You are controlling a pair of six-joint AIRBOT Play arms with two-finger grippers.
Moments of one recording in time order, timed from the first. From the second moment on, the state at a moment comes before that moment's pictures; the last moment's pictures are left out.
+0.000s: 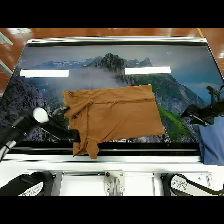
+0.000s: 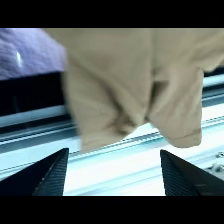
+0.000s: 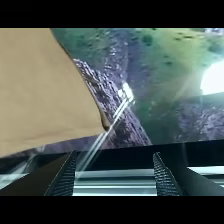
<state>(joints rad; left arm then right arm) -0.31 -1.12 0.74 1.18 -1.27 -1.66 -0.49 -1.32 1.12 -1.24 1.44 1.34</state>
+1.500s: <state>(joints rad) -0.45 -0.94 0.72 1.35 -1.21 -1.81 -0.37 -1.65 0.98 -0.99 1.39 1.25</state>
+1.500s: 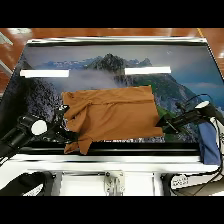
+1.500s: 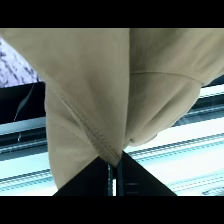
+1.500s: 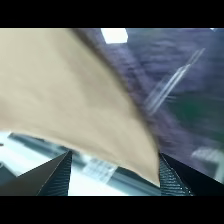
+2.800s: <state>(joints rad) -0.27 -0.62 2.04 1.53 -1.05 -1.65 -0.20 -0.60 1.84 -1.17 1.06 1.43</state>
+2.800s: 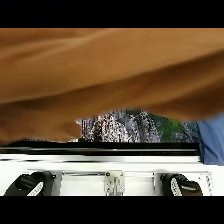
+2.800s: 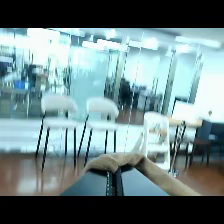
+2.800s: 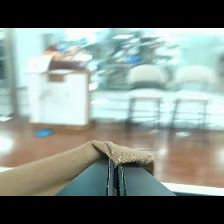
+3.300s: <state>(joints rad) -0.27 -0.61 1.66 1.79 -1.36 -1.68 -0.20 -0.80 1.70 -1.34 1.48 1.49</state>
